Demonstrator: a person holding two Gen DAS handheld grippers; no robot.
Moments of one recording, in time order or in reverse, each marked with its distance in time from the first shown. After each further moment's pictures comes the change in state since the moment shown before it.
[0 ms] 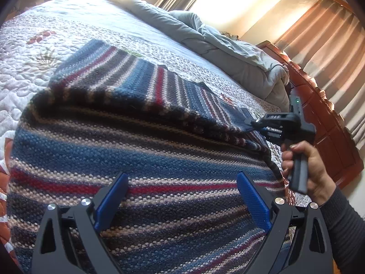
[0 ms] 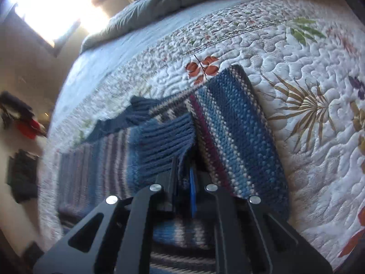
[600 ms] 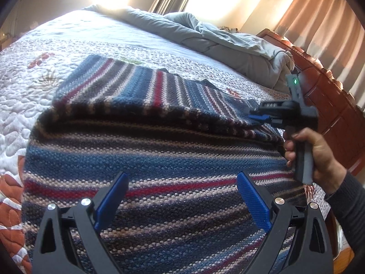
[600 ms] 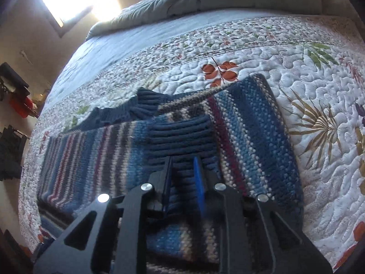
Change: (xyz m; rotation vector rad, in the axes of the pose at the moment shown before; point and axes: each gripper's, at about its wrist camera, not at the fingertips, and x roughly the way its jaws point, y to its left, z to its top) left arm -0.003 -0.017 -0.003 0.118 -0.009 0.111; right arm 0.011 0.020 0.000 -0.145 -0.045 -0.046
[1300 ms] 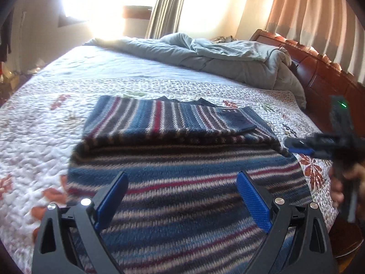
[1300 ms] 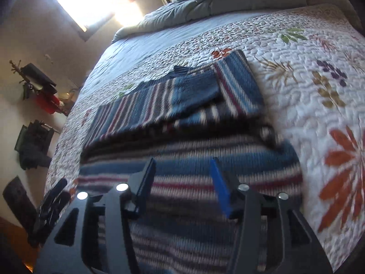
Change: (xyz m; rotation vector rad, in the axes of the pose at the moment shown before) left arm -0.075 -0.052 -0.008 0.156 -0.106 0.153; right arm -0.151 -0.002 -0.126 0.005 -0.013 0.175
